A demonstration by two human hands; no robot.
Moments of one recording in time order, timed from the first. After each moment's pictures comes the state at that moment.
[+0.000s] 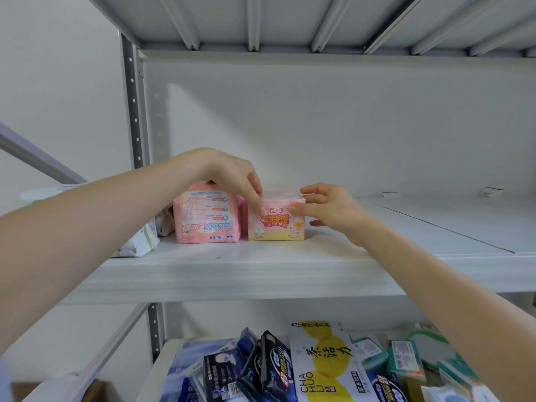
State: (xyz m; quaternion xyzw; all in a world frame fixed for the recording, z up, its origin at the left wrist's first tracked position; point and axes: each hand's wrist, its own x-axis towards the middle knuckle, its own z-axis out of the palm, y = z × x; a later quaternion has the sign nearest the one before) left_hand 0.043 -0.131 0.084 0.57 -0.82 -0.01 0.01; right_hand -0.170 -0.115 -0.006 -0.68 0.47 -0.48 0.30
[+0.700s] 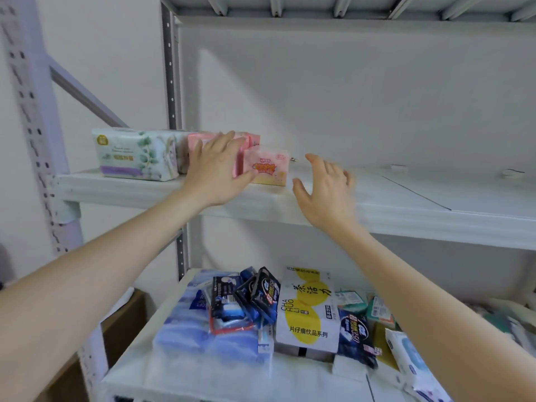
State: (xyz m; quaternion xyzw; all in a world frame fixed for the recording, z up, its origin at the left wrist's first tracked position) left_hand 0.023 -0.015 -0.029 0.58 -0.70 0.23 0.35; right_hand -0.193 -0.036 -0.059 -0.73 0.49 -0.44 -0.17
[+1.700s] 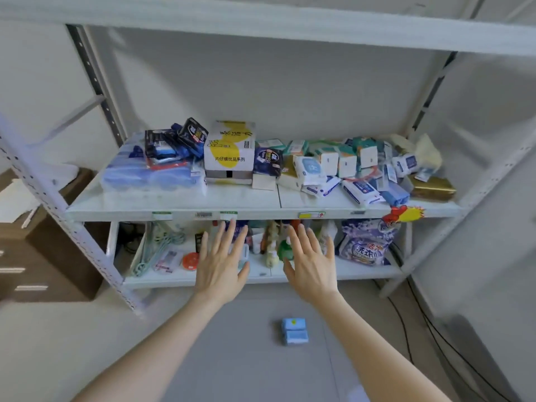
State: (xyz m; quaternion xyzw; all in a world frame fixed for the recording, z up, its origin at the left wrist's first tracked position) left_hand -0.195 0.283 -0.428 0.60 -0.78 0.06 0.15; right_hand -0.403 0.290 -0.414 -0.76 0.65 -0.08 -0.06
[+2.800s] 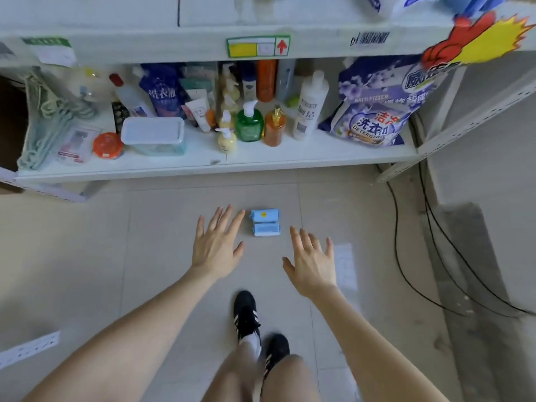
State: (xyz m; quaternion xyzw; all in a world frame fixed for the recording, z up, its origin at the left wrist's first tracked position) left_hand -0.380 0.249 -0.764 0.61 -0.78 -0.13 -0.08; right_hand -0.599 0.293 -0.761 -0.71 0.67 0.12 0.17
